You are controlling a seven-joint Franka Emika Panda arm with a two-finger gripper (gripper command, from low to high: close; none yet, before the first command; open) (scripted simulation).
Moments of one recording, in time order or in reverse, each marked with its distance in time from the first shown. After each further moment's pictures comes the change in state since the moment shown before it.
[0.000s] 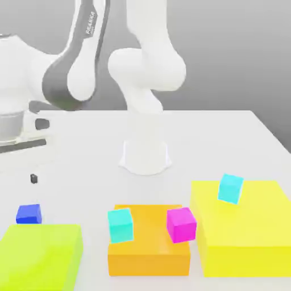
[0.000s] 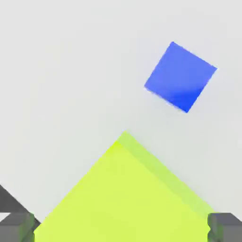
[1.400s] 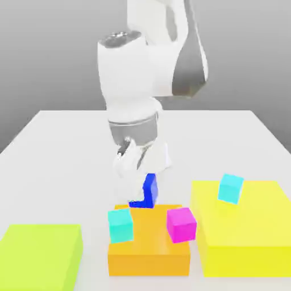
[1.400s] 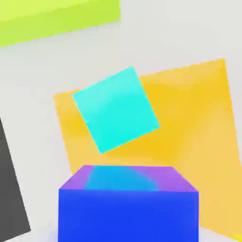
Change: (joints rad) arm 0.642 -0.286 0.143 -0.116 0.128 -0.238 -0.390
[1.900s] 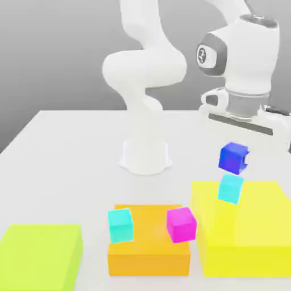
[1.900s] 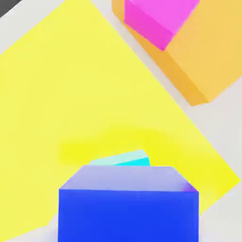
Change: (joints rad) arm 0.290 -0.015 0.221 -0.098 -0.071 0.063 -0.276
